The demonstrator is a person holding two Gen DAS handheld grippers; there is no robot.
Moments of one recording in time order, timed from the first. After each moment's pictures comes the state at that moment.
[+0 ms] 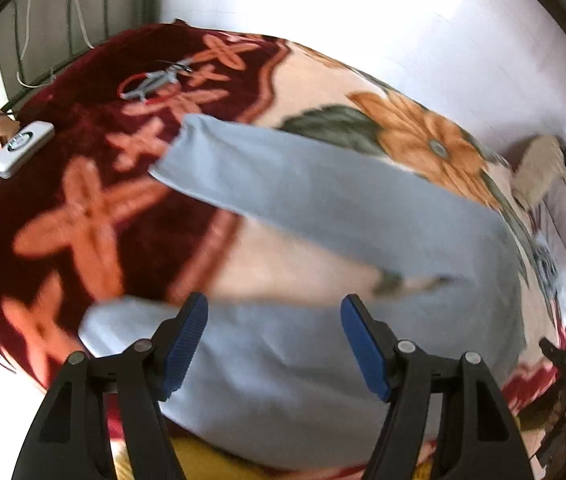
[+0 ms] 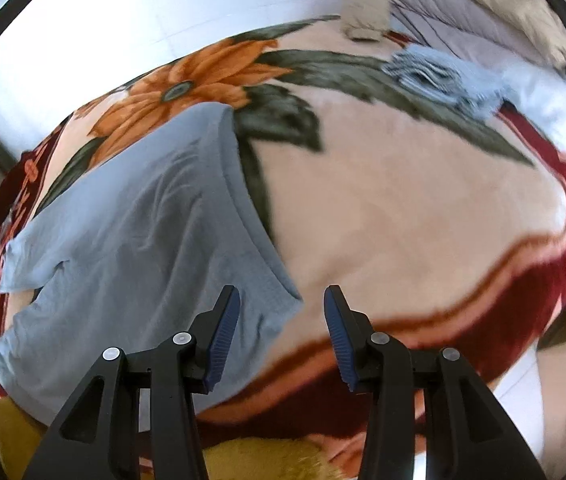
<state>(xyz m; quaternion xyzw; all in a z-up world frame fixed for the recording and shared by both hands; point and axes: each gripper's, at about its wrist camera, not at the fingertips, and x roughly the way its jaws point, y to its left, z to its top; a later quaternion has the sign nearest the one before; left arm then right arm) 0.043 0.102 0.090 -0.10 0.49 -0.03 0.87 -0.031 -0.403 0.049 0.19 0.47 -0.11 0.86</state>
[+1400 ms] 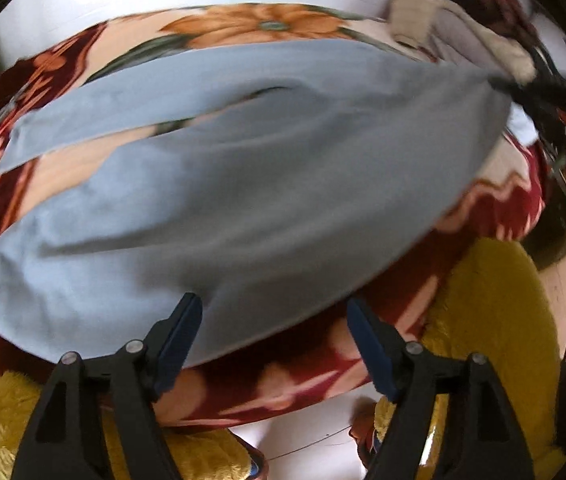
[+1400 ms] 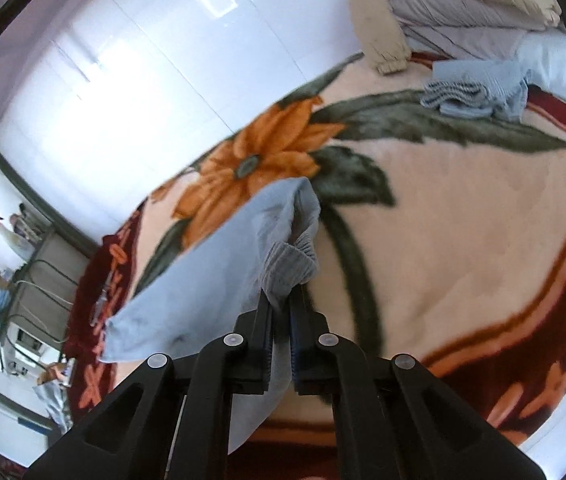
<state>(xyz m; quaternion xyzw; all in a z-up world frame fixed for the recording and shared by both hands) -0.059 -0.059 0.035 0.08 0.52 -0.21 0.83 -0.035 -0.392 0.112 0.32 0.34 -0.03 0.89</state>
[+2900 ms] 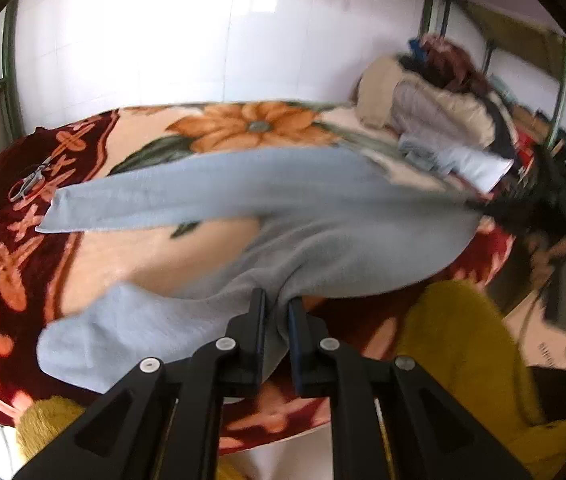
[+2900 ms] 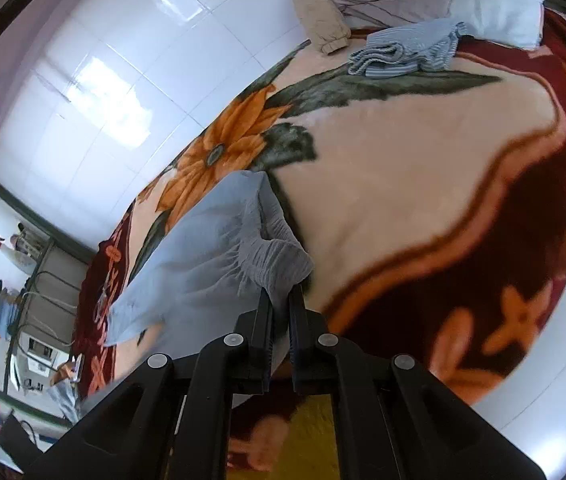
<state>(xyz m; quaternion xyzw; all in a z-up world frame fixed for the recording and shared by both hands) -0.124 -0.022 0.117 0.04 0.36 -0.25 0.90 -0.138 -0.426 0.072 0.36 0.35 -0.05 0.86</state>
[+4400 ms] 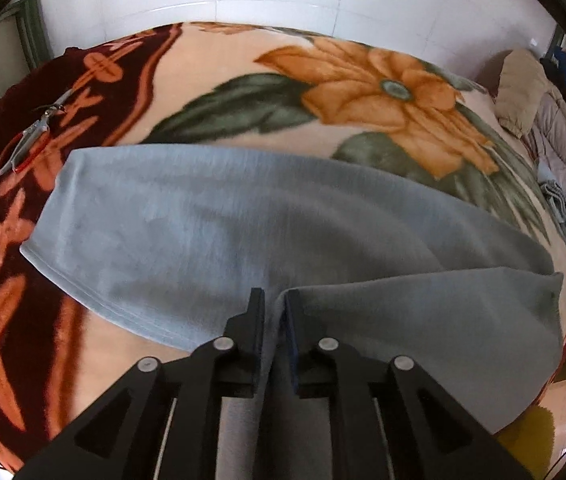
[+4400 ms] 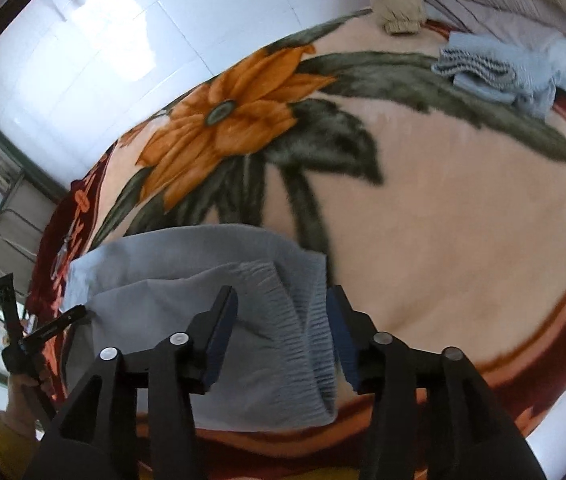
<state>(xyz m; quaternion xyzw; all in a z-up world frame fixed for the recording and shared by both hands) 0.149 0.004 0.041 0.02 0.50 -0.10 0.86 0.017 -0.411 0.060 0.24 0.44 -0.01 0.86</state>
